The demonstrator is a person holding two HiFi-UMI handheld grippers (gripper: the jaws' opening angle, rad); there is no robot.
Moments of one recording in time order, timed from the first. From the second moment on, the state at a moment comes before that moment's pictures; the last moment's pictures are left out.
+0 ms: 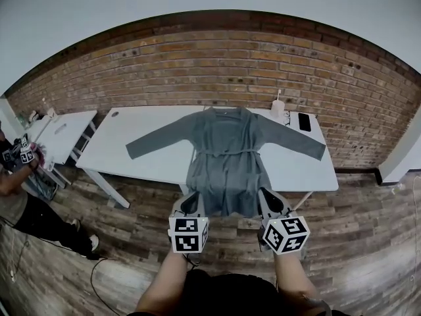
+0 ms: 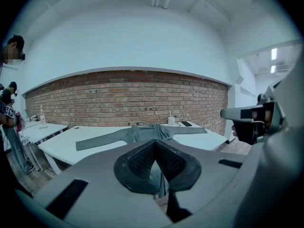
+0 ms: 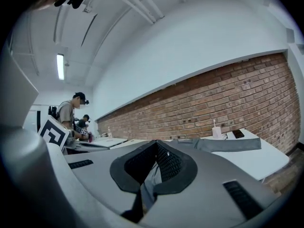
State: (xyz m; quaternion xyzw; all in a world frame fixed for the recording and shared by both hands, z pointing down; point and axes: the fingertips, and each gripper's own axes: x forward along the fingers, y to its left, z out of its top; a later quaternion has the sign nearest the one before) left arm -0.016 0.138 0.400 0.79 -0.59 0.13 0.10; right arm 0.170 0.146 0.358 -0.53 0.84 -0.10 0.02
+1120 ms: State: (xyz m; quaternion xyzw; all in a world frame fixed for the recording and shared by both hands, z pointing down) left arm -0.056 -0.129 0.425 0.78 -0.59 0.10 0.15; right arm 0.139 -0.088 0.400 -0.53 0.84 -0.13 -0.05
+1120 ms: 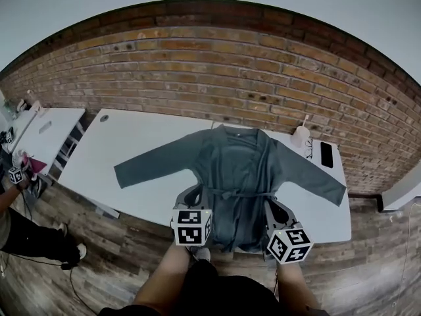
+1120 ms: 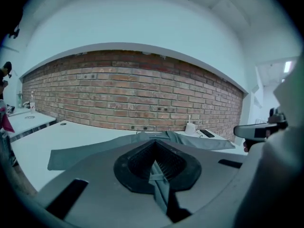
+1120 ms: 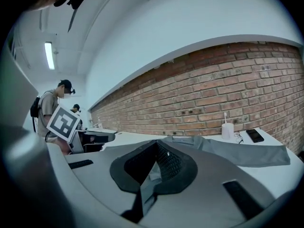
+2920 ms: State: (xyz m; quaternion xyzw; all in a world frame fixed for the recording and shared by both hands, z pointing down) left arm -0.369 -0.208 0.573 0.55 -0.76 0.22 0.27; right arm -0.014 -0.235 0.432 -0.47 0.86 -0.15 -0.10
